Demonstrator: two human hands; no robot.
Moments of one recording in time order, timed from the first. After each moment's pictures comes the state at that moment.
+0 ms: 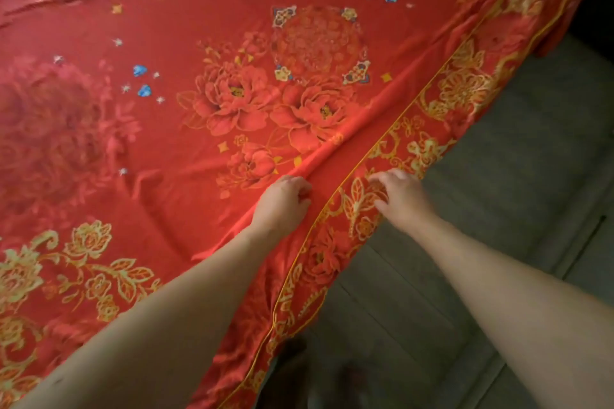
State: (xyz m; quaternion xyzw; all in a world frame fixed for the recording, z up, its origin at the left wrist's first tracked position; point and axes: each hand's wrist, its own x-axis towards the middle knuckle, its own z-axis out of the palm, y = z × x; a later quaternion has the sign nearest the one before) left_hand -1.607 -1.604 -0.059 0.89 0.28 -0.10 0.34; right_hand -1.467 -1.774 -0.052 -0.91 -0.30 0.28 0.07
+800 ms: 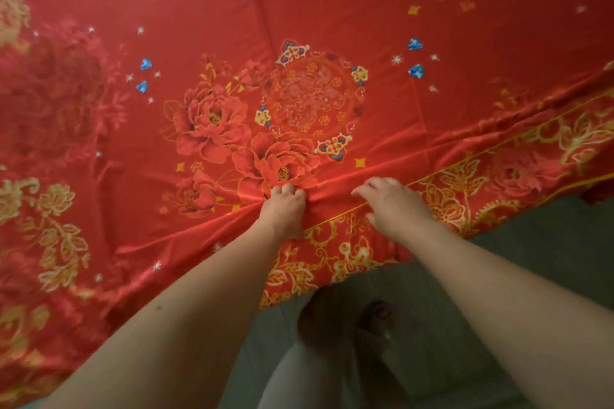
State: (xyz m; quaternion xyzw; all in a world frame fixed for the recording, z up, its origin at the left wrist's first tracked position) left_hand -1.404 -1.624 -0.067 0.81 0.41 -0.36 0.21; right_hand -1.222 -1.716 -0.028 -0.72 -0.60 0.33 -0.08
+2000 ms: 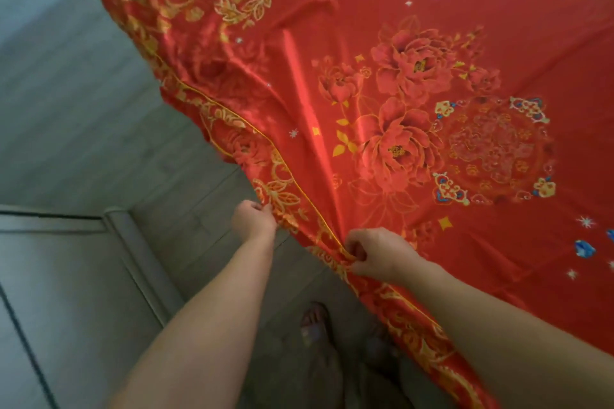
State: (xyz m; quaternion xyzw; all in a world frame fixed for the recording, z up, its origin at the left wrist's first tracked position) left_hand -1.436 -1.833 -0.125 -0.16 0.89 0.33 0.27; right_hand -1.244 -1.695 -0.049 -0.22 -0.86 0.38 -0.26
